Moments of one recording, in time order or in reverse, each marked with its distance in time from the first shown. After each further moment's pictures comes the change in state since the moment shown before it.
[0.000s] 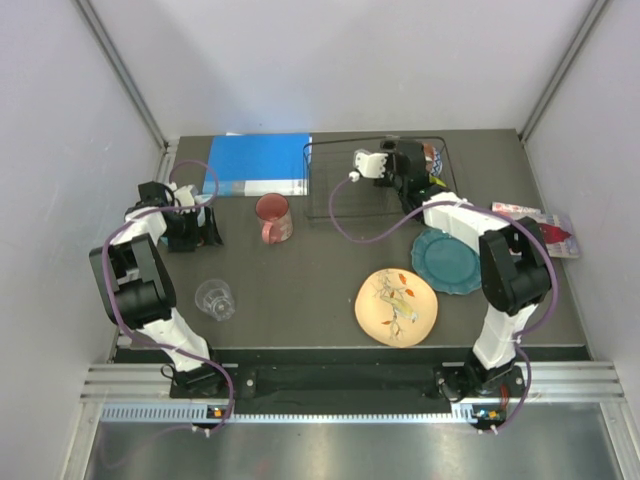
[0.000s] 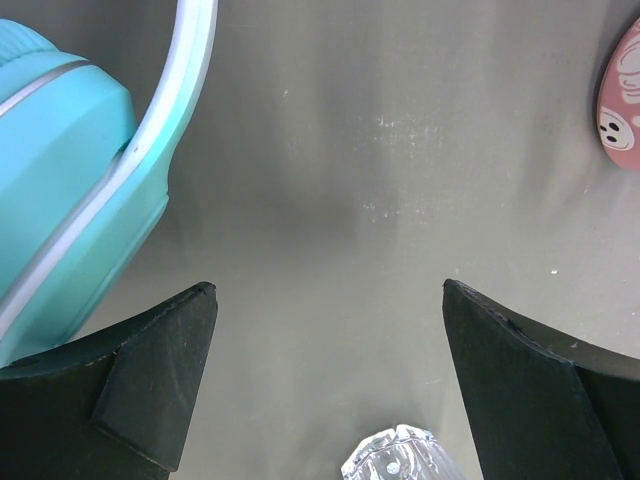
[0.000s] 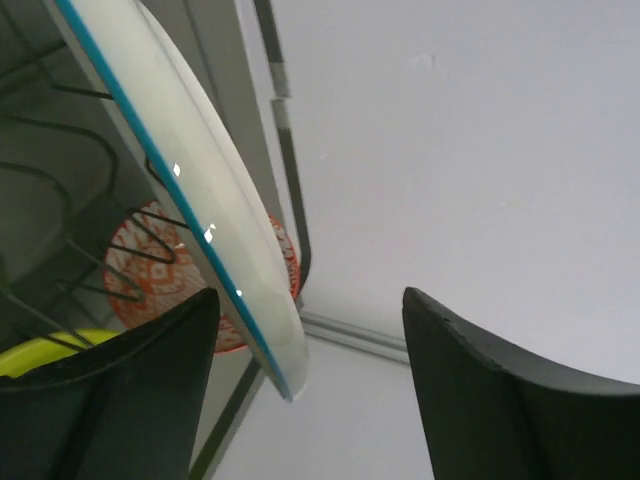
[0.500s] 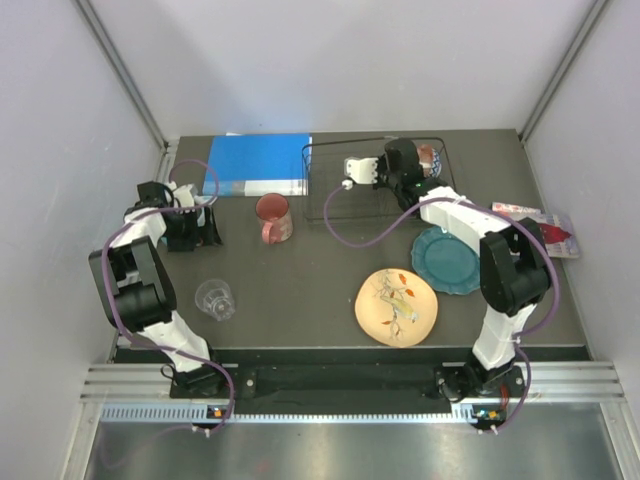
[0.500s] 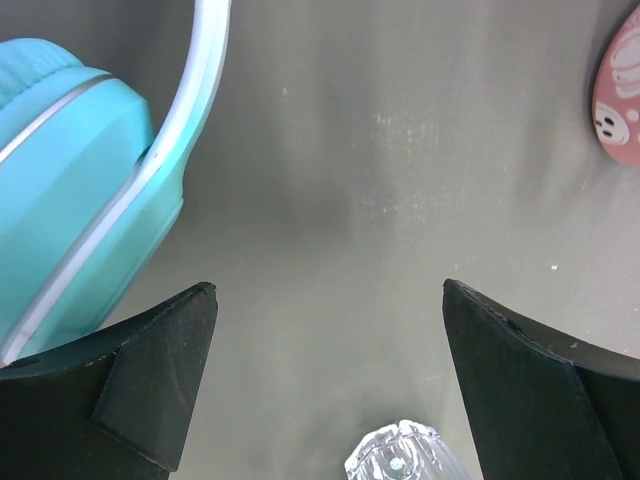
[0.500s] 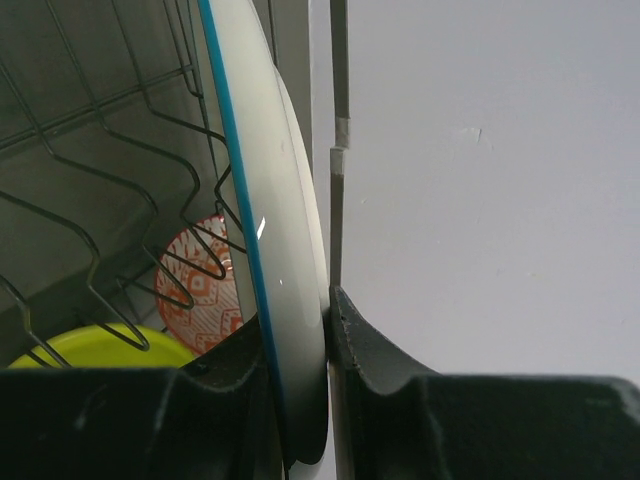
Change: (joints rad) left arm 0.000 -0.025 -0.010 -0.002 -0.003 0.014; right arm 0.031 -0.002 0.092 -0.210 -0.075 -0.018
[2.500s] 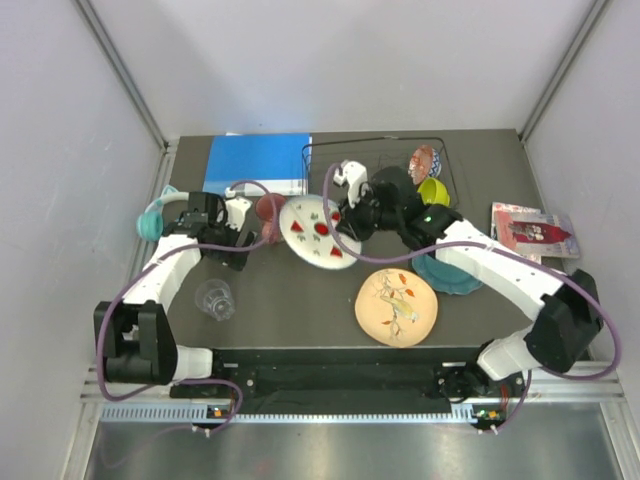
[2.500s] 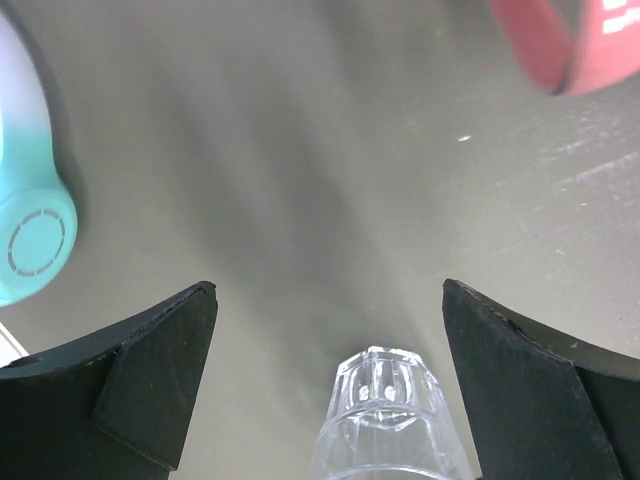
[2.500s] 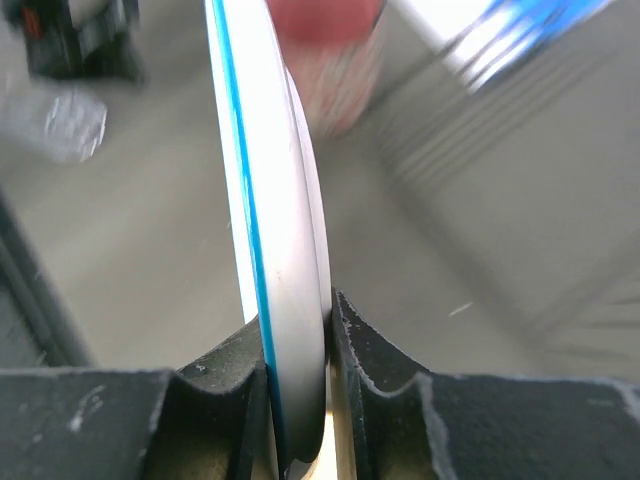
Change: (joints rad) left arm -0.402 -0.371 -0.214 -0.026 -0.296 0.190; right arm 0.277 -0.357 -0.175 -0.268 -0.480 1.297
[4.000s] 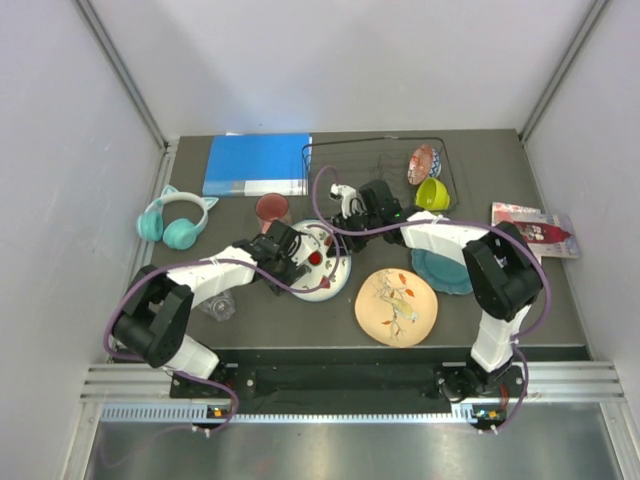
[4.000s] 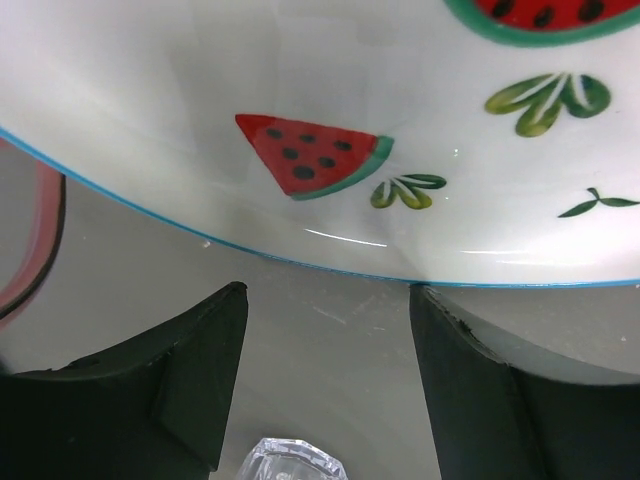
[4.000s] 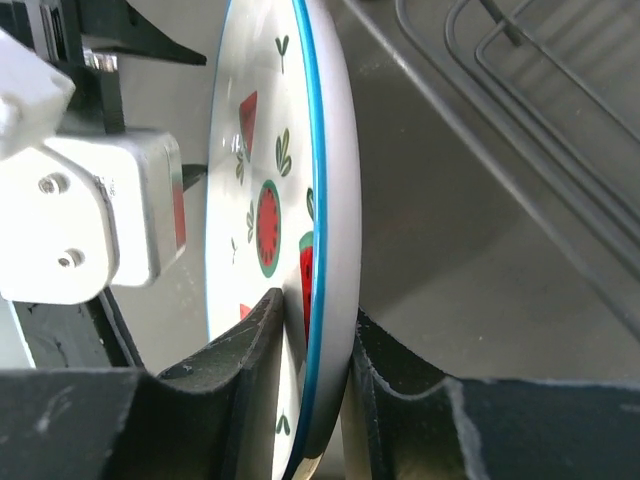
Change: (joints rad) left arm -0.519 0.171 -0.121 0.202 -0.233 -0.039; right arm -0.109 0.373 -0.011 0.156 -0.335 0.174
